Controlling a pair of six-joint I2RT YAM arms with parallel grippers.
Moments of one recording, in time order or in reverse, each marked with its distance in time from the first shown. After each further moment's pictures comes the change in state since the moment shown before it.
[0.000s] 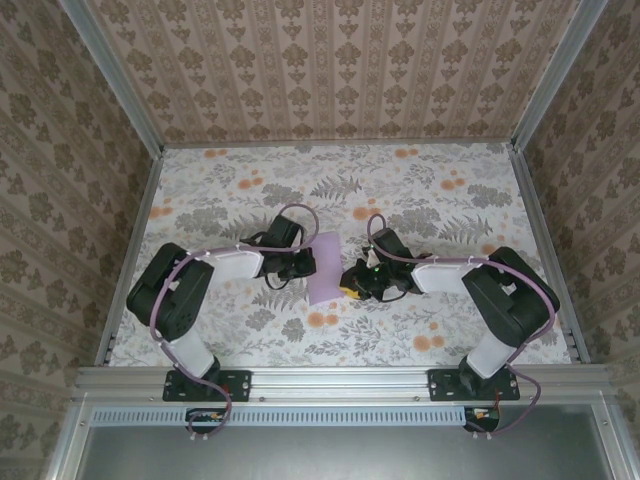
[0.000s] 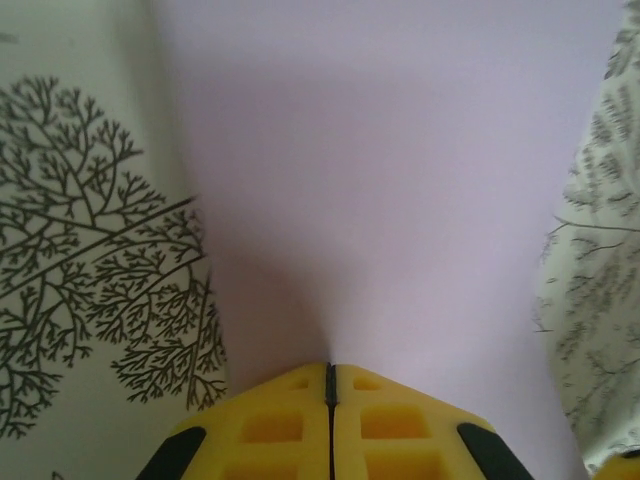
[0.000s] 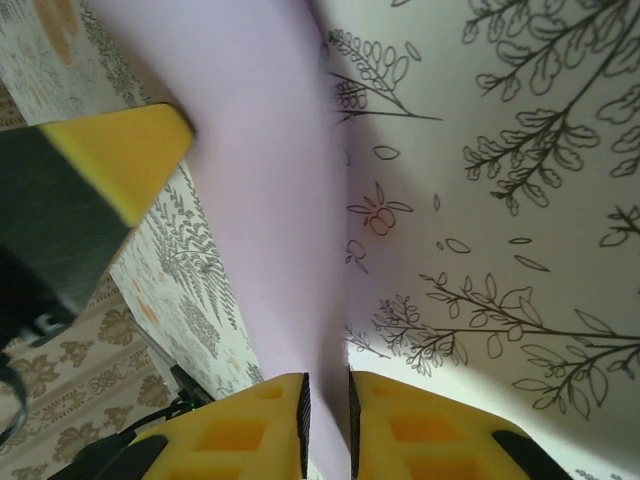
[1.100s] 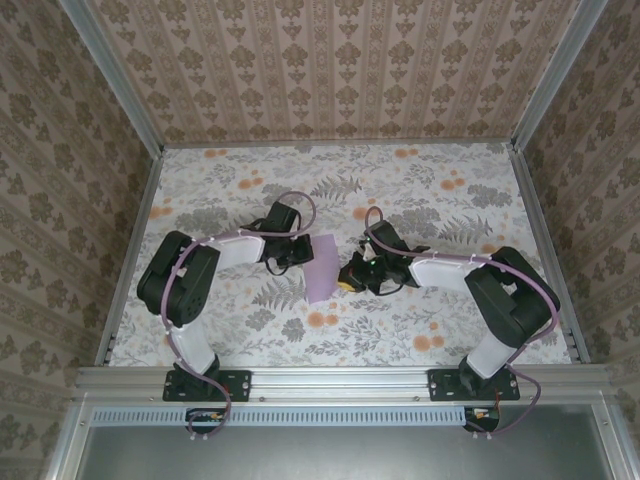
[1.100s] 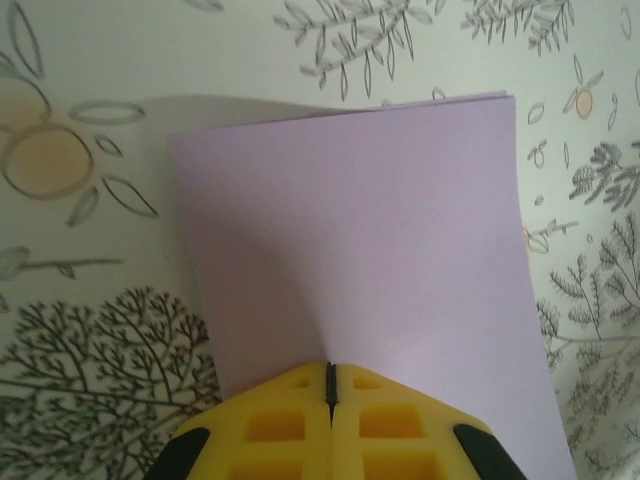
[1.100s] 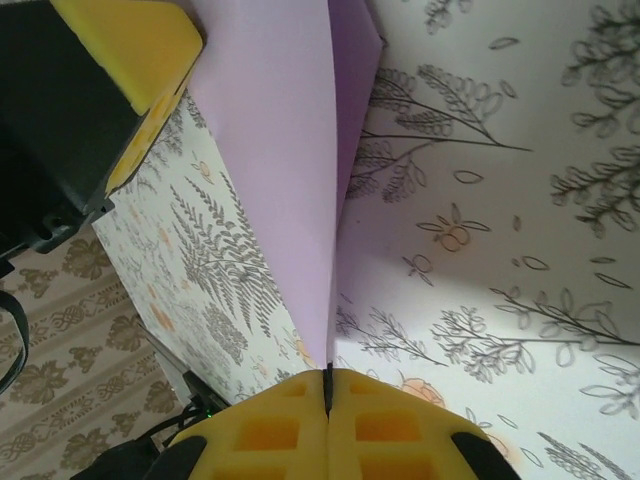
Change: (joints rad) left arm 0.070 0.096 0.129 -0.041 0.003 0.006; right arm 0.011 0.008 0.092 -0.087 0.018 -0.002
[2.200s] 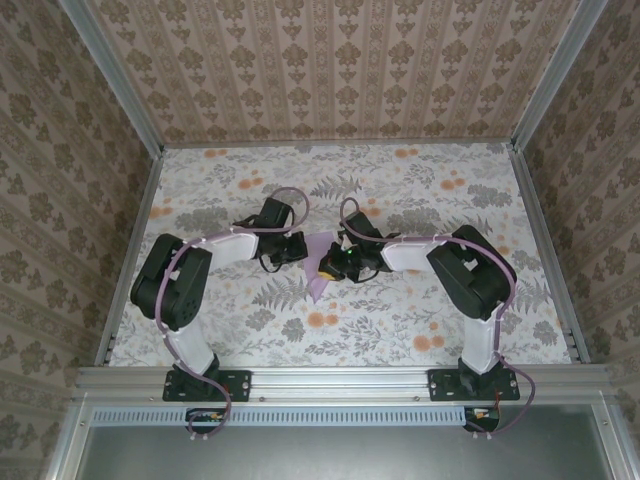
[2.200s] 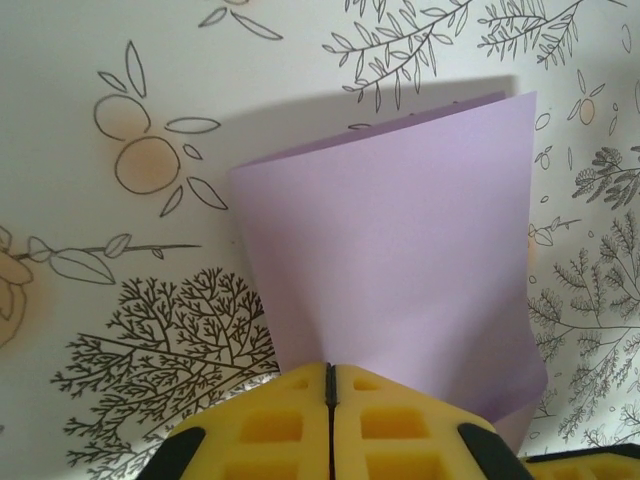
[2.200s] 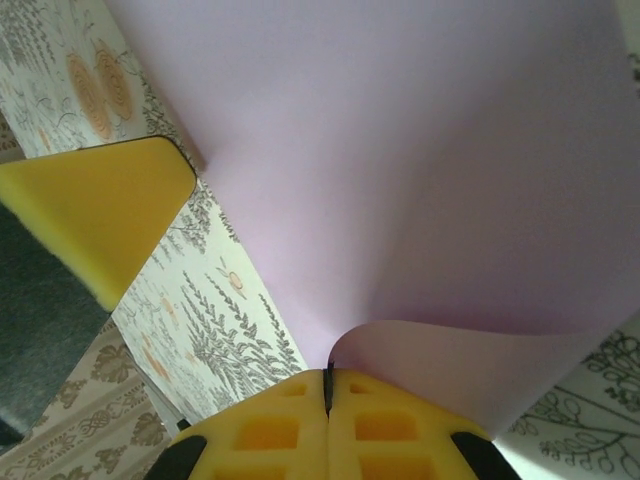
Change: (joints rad) left arm 0.037 -0.041 0.011 -0.077 0.011 0.038; right arm 0.038 0.267 0.234 0.020 0.026 -0.016
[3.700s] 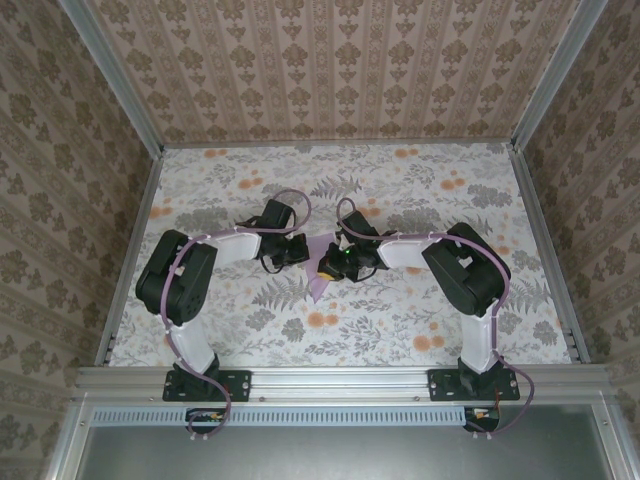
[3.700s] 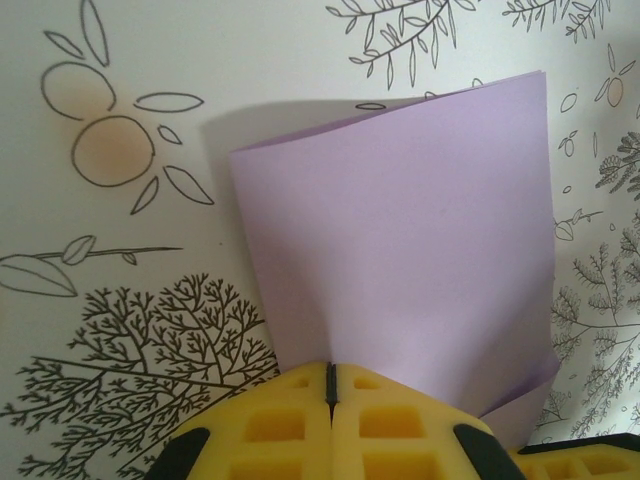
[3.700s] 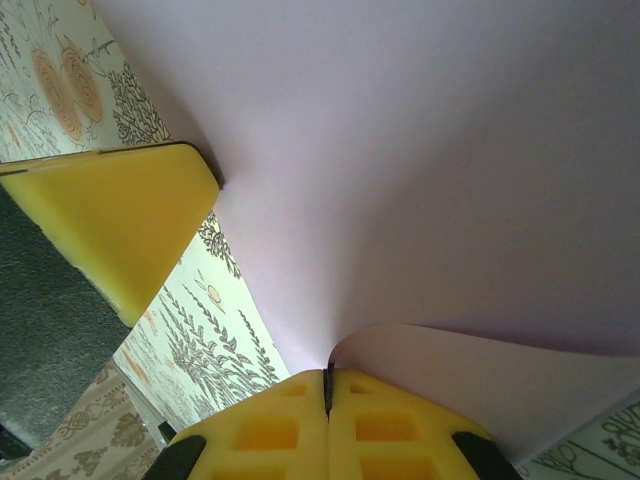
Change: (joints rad) left arm 0.000 0.043 0.003 0.016 0.033 0.000; right arm 0.001 0.034 0.043 -0.050 0.000 -0.040
